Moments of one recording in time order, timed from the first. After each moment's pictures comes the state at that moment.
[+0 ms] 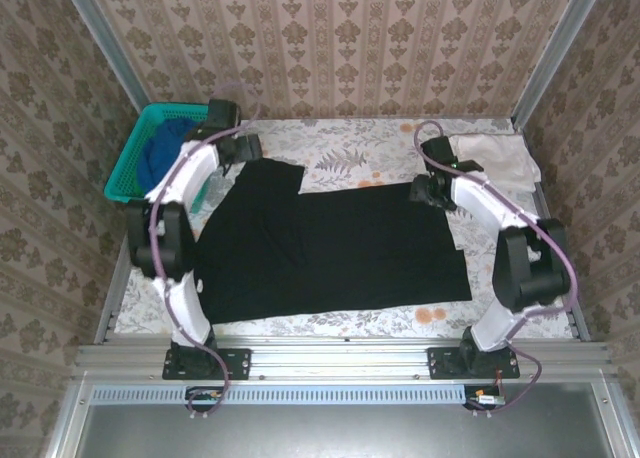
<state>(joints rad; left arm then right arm) -0.19 2.00 1.74 -0.65 -0.08 -0.29 0.16 1.71 1.27 -0.69 0.20 0.44</state>
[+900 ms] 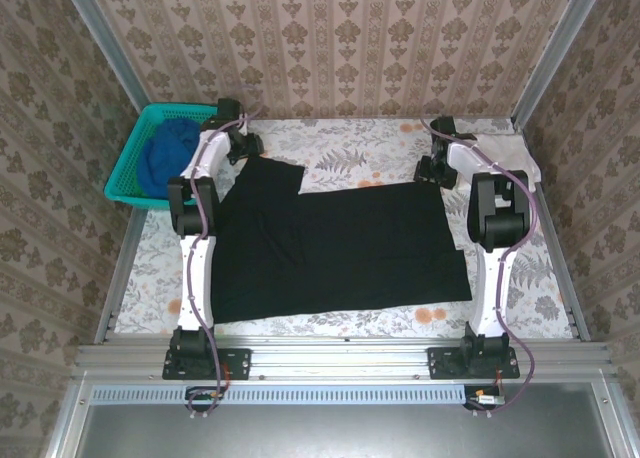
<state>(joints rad) -0.11 2.64 2.42 -0.80 0.17 -0.22 0.00 2.24 1.76 -0.76 0.04 0.34</state>
